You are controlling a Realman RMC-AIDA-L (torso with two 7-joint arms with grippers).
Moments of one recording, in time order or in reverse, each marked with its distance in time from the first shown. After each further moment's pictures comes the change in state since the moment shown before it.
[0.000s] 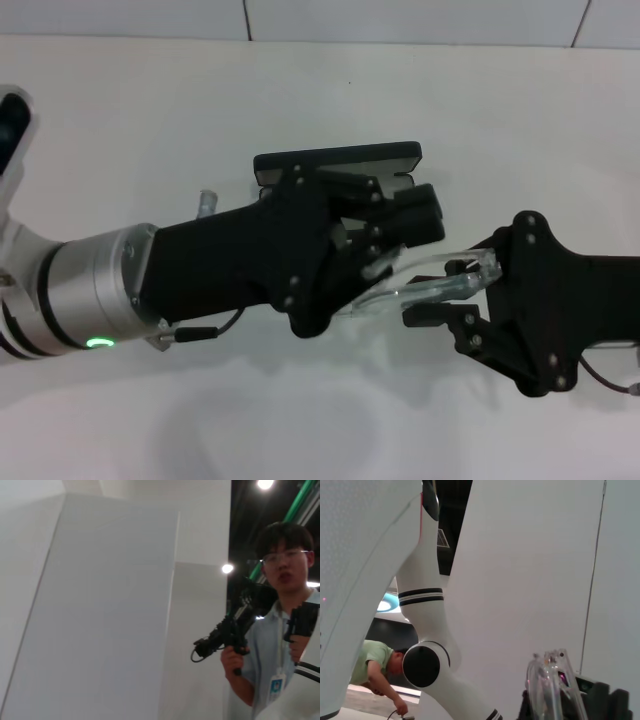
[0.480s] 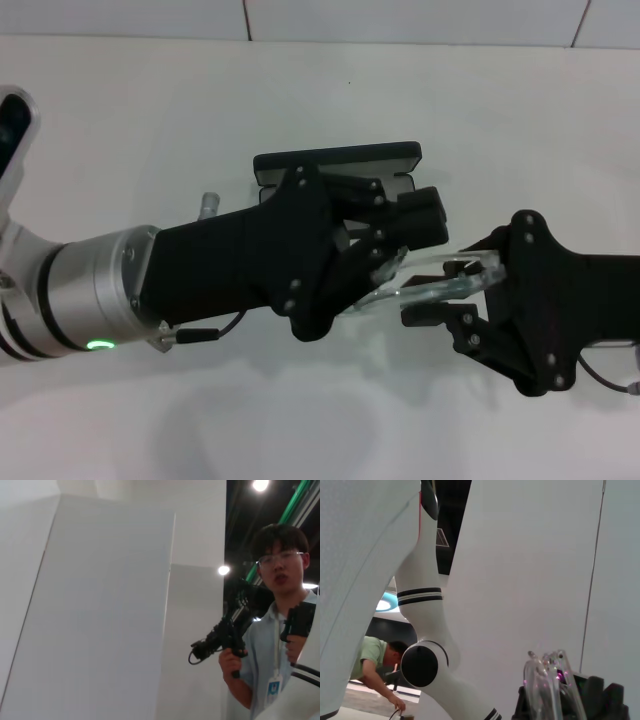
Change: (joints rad) left arm 0.007 0.000 0.017 0.015 -0.013 0.000 0.000; right arm 0.002 0.000 -0.002 0.000 0.001 0.003 0.002
